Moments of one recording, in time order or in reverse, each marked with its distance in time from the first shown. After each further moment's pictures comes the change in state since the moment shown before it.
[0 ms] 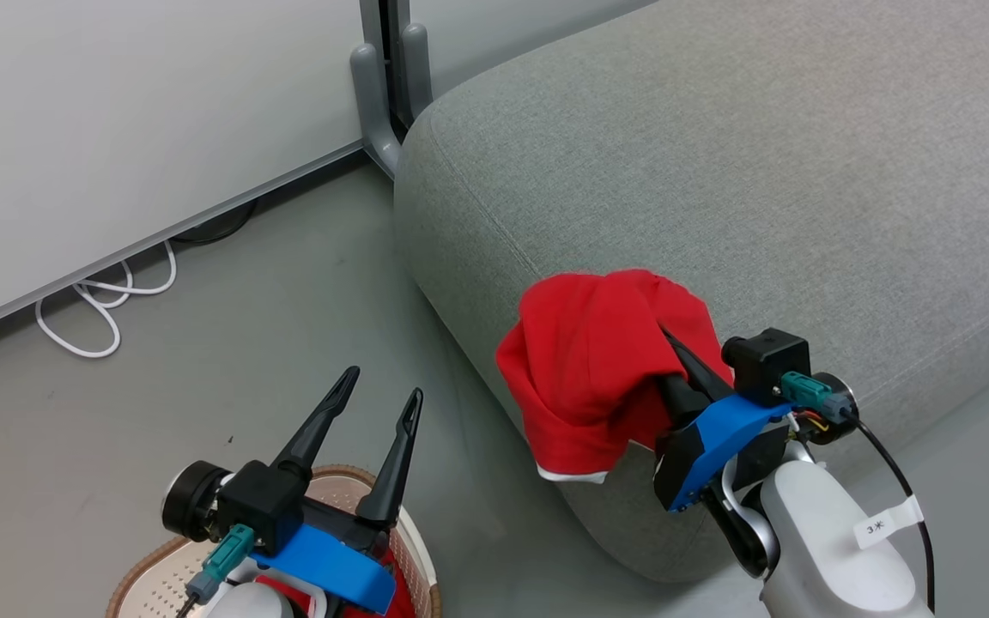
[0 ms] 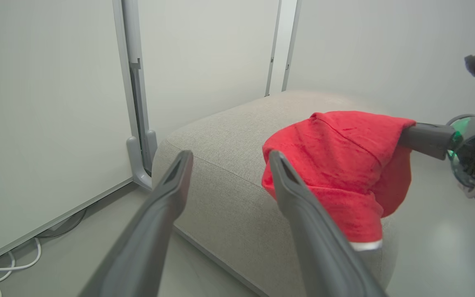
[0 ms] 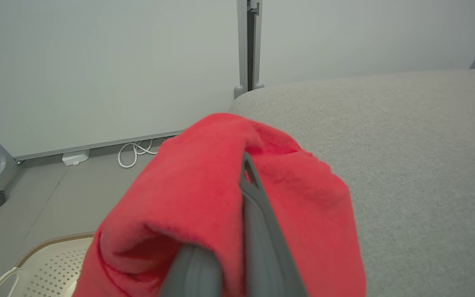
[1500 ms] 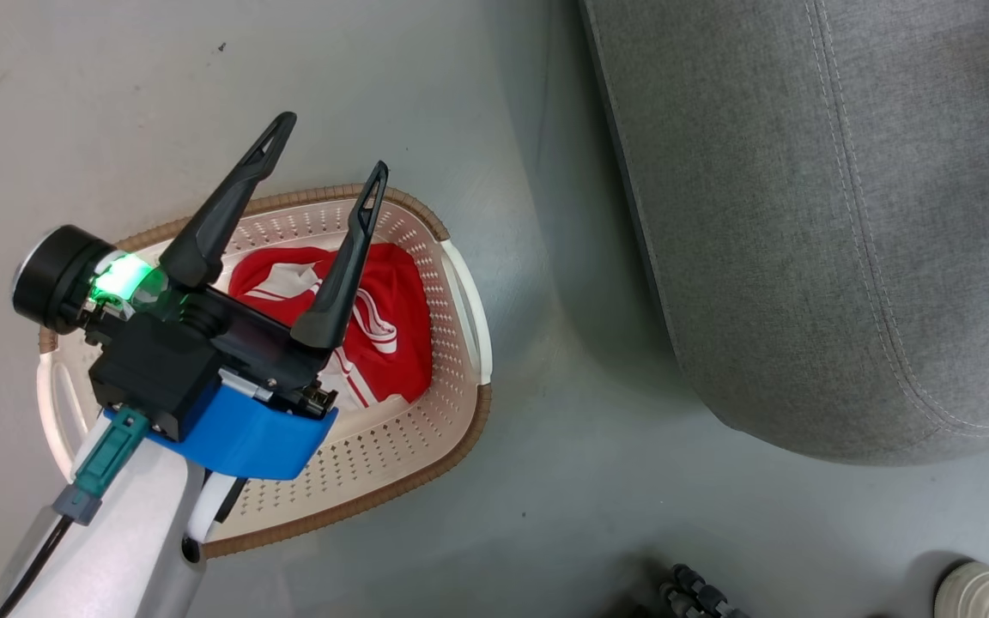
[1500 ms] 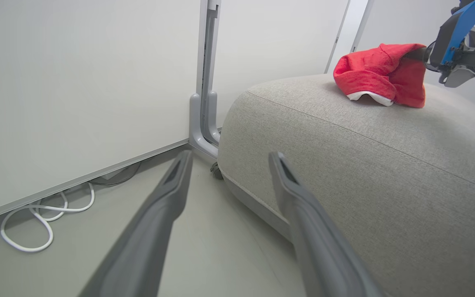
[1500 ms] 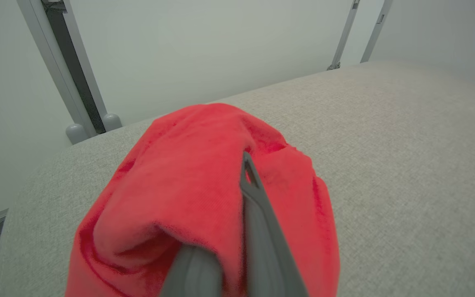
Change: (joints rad) left arm -0.294 0.178 0.002 -0.315 0.066 0.023 0.068; right arm -0.705 -0.212 -0.826 0.339 -0.157 0.001 -0.082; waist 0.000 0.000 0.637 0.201
